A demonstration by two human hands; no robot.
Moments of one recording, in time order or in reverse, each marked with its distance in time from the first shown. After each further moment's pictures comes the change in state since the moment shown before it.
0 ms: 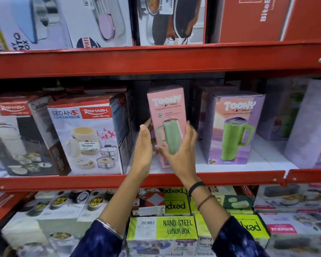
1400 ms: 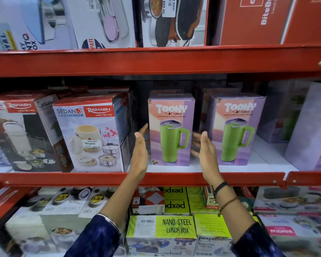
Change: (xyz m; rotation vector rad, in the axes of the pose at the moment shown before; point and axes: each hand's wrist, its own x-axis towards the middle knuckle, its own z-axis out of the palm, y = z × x) left_hand 0.008 -0.038 -0.019 0.012 0.010 0.020; right_hand 0.014 0.045 -0.044 0.513 -0.085 0.425
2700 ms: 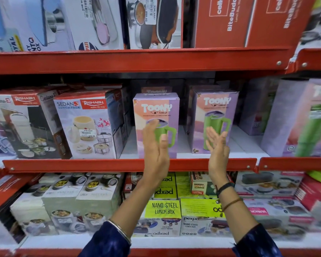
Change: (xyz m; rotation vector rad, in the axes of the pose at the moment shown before) left_hand -0.094 0.048 0.074 0.254 0.111 0.454; right_hand -0.060 -0.040 -0.058 0.067 0.213 -0.179
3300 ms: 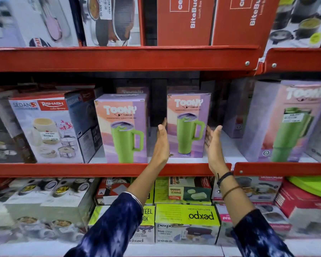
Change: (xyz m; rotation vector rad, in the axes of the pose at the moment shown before) left_hand 0.031 -0.022 0.127 -0.182 -0.222 -0.481; right_hand 0.095 0.018 -0.079 -0.121 -0.134 0.220
